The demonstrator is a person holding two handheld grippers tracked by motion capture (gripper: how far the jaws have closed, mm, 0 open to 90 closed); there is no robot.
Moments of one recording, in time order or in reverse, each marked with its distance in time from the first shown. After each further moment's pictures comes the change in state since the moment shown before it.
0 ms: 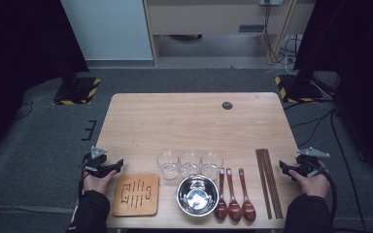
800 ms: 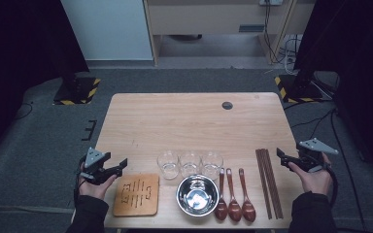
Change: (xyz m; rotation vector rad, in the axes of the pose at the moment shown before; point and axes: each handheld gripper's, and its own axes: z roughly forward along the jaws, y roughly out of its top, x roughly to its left) left arm -0.033 0.015 -0.049 -0.166 -0.118 0.054; right arm 0.029 0.044 -0.045 -0.215 0.052 -0.035
